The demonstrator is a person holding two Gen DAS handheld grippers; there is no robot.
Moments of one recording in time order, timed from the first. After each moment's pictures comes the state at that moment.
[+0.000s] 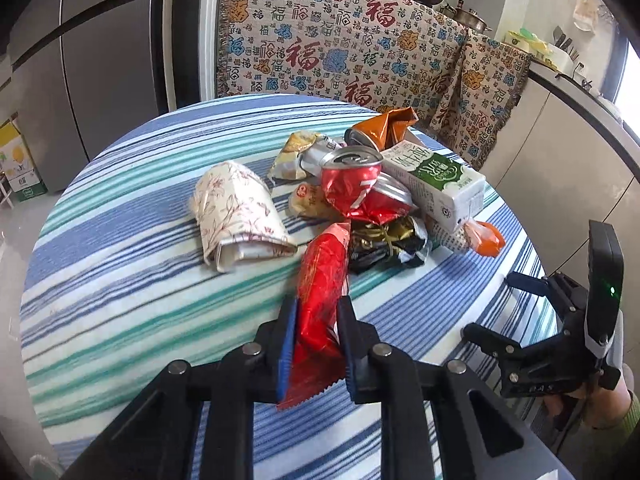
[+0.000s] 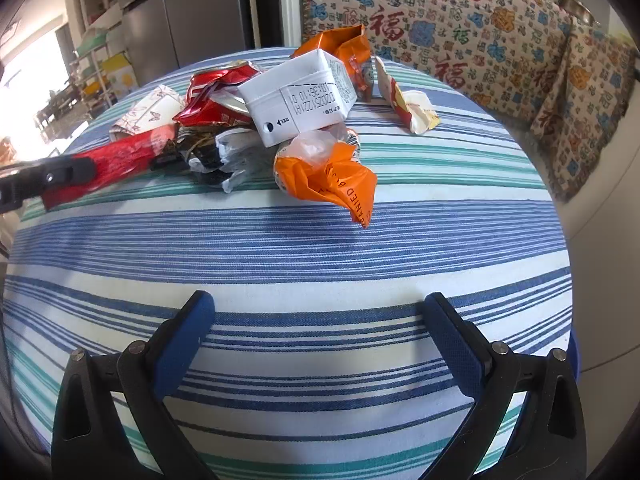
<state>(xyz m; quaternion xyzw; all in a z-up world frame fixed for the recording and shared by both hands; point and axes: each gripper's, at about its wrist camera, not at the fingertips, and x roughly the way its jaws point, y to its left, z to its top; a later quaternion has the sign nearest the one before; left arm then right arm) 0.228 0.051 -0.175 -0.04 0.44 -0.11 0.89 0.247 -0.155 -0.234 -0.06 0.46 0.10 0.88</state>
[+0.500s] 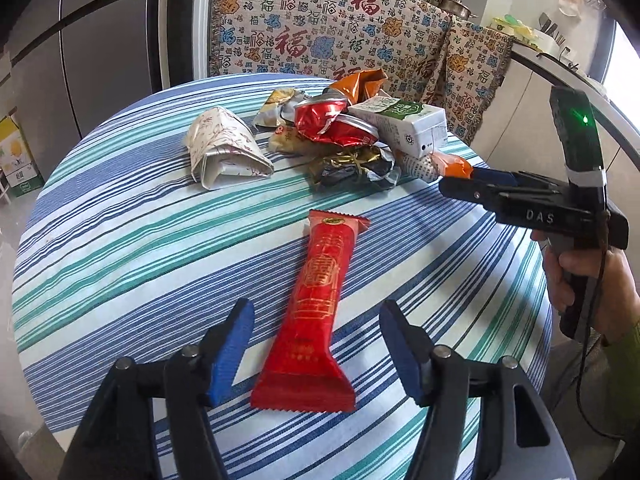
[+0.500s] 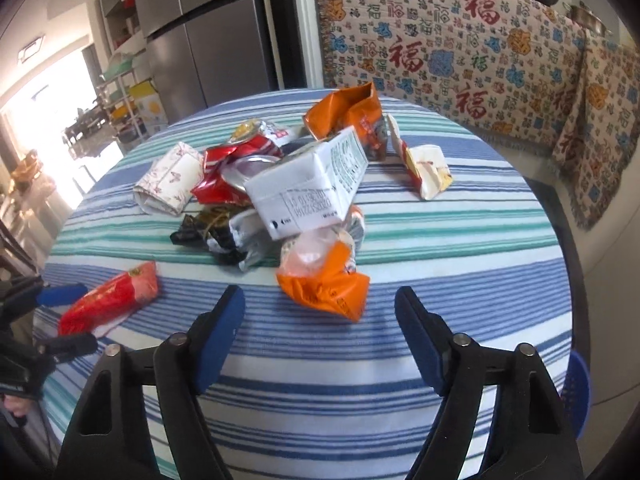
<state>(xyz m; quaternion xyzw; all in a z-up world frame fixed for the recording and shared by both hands) 0.171 0.039 -0.200 -0.03 0.45 -0.13 0.88 0.276 -0.157 -0.203 -0.03 0.41 0.15 0.90</state>
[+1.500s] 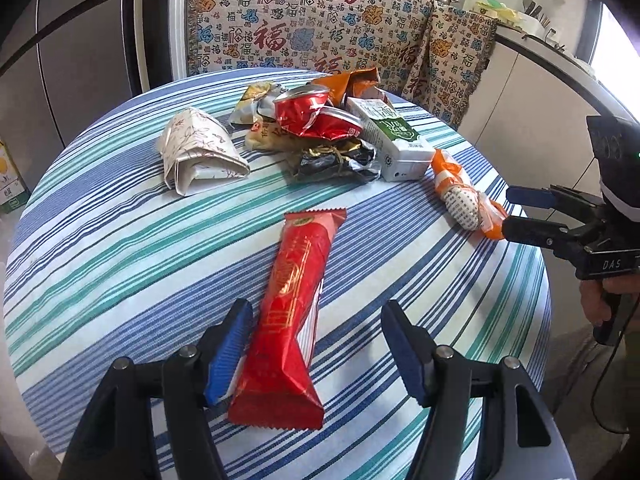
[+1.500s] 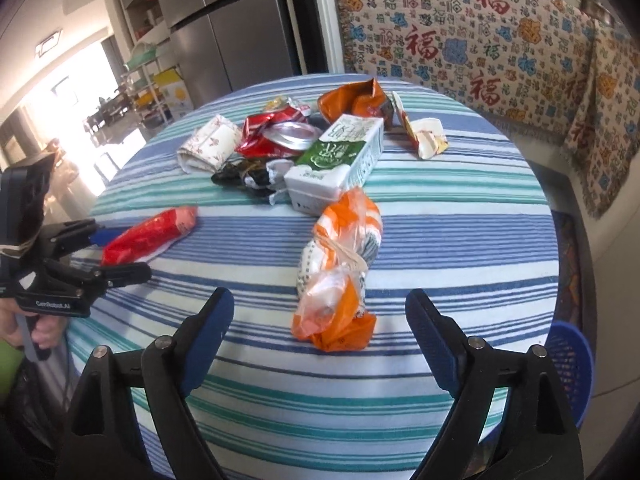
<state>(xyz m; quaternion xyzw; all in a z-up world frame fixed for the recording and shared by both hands) 0.184 0.029 -0.198 0.00 0.46 -0.16 0.87 0.223 -0.175 -0.193 -0.02 0.43 0.19 0.88</state>
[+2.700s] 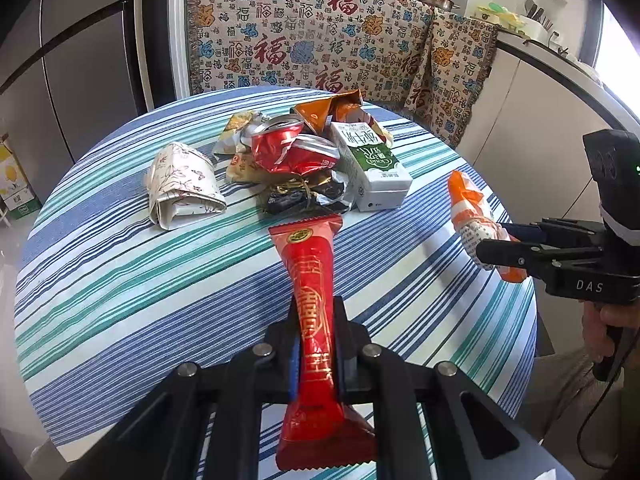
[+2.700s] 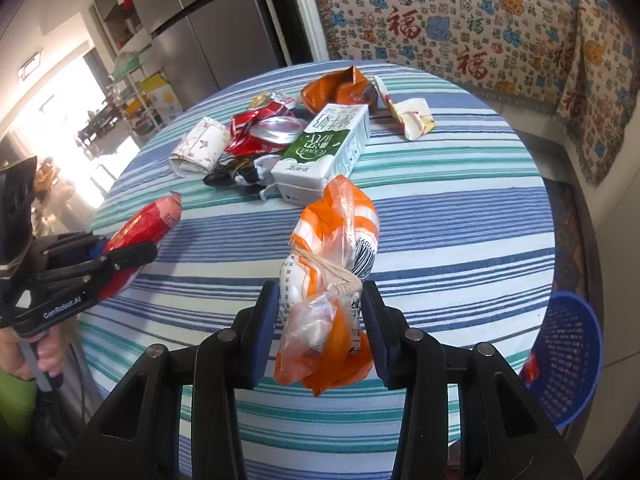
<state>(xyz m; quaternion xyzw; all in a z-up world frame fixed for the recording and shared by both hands) 0.186 -0.007 -0.175 0.00 0.44 -0.14 0.89 0.222 -0.182 -0.191 0.02 0.46 0.17 0.87</state>
